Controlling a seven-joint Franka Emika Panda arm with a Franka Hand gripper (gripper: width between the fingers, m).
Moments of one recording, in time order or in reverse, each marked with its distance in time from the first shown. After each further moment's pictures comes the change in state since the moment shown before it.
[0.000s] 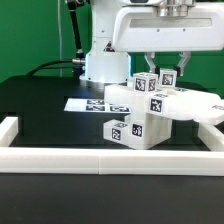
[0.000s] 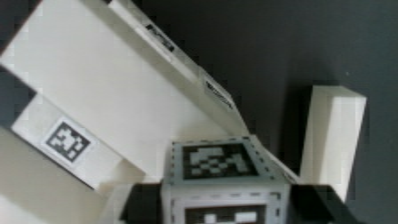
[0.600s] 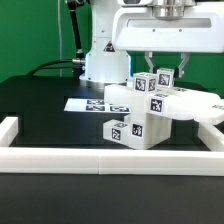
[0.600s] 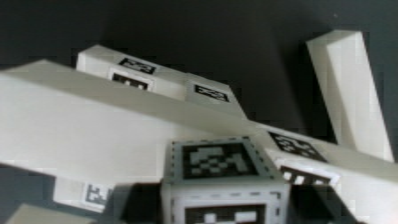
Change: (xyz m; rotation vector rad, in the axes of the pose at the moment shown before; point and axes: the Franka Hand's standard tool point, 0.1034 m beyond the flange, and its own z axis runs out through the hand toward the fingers) arm 0.000 0.000 0.000 0.001 0.000 0.401
